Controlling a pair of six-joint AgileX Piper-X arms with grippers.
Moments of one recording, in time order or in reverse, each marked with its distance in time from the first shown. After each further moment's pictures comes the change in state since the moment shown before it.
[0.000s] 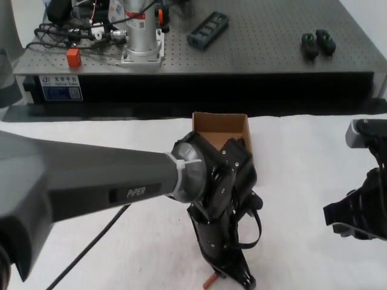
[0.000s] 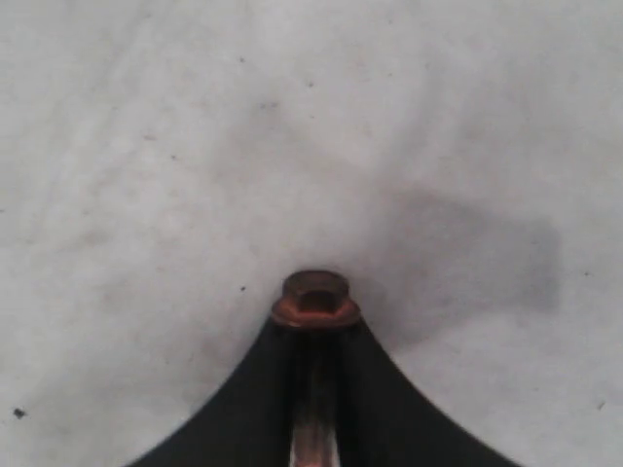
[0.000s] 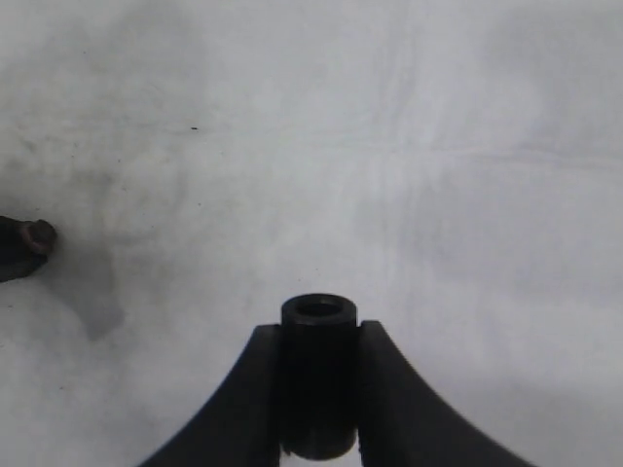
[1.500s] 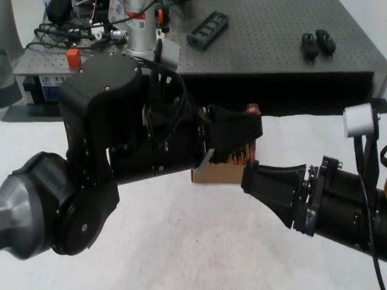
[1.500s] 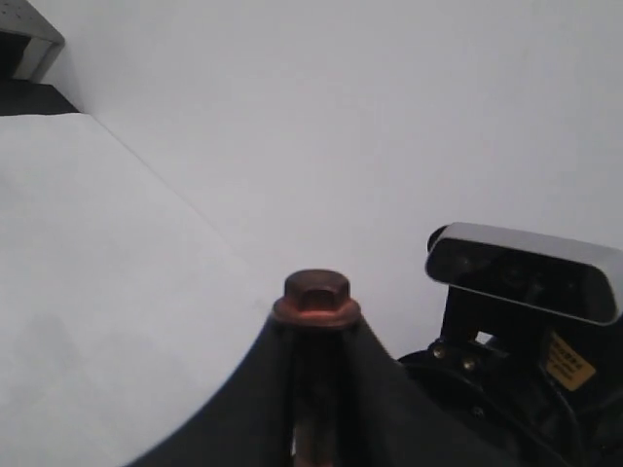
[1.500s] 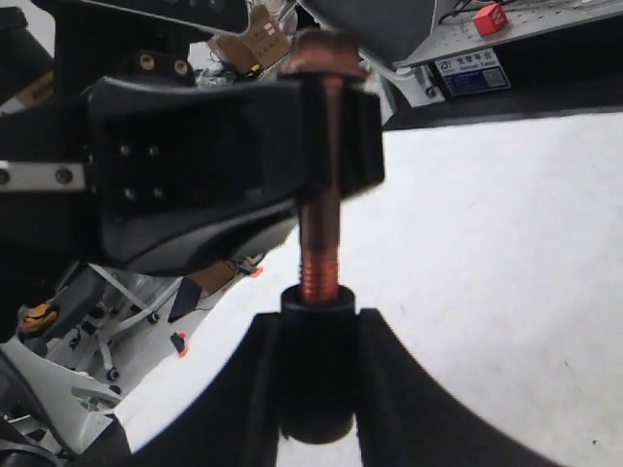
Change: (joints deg) left arm 10.7 -34.4 32.0 -71.7 31.9 -44.4; right arm 20.0 -6.1 19.0 -64.8 -16.2 24.3
